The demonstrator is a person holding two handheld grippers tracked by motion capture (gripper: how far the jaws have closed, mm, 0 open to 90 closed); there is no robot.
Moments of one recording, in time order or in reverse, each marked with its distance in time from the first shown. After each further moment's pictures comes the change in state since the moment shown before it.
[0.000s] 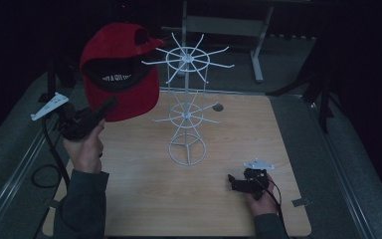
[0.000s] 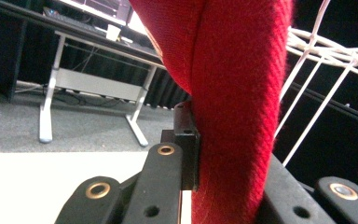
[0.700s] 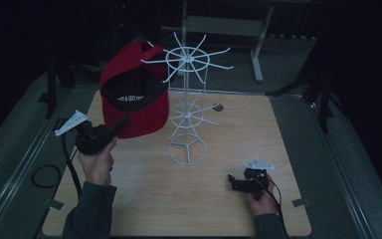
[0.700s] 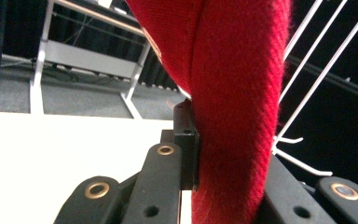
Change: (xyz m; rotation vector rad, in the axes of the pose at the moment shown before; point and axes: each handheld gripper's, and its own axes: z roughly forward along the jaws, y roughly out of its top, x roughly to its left) left arm 0.009 -0.055 0.013 0.095 -0.020 -0.008; right arm 0.000 0.000 0.000 0.000 0.000 0.000
